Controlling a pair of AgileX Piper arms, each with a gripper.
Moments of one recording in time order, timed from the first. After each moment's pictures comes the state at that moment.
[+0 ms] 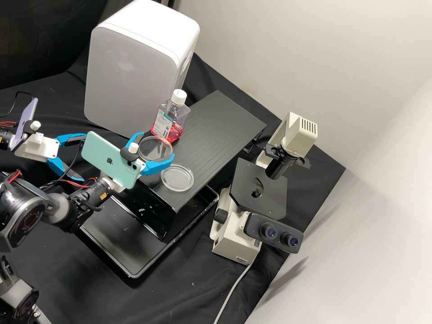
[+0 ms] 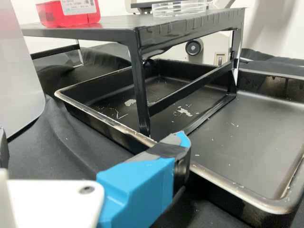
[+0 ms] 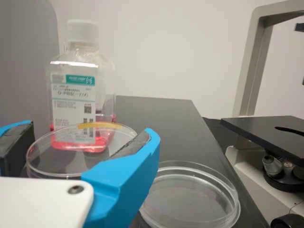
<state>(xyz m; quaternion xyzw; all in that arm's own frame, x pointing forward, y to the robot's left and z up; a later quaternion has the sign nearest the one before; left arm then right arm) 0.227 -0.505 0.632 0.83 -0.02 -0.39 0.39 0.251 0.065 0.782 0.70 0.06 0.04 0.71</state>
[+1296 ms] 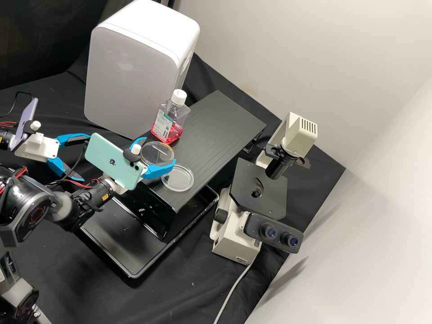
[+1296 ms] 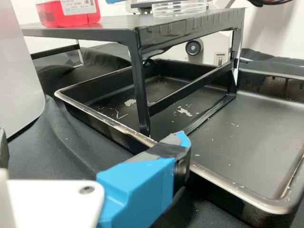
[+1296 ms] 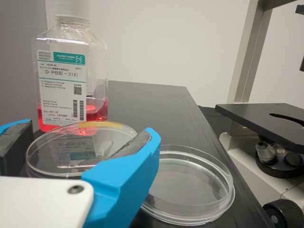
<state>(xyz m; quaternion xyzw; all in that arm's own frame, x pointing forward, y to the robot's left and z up) 0.227 -0.505 0.632 0.83 -0.02 -0.39 0.39 0.257 0.059 0.777 0.69 0.05 0.02 0.72</state>
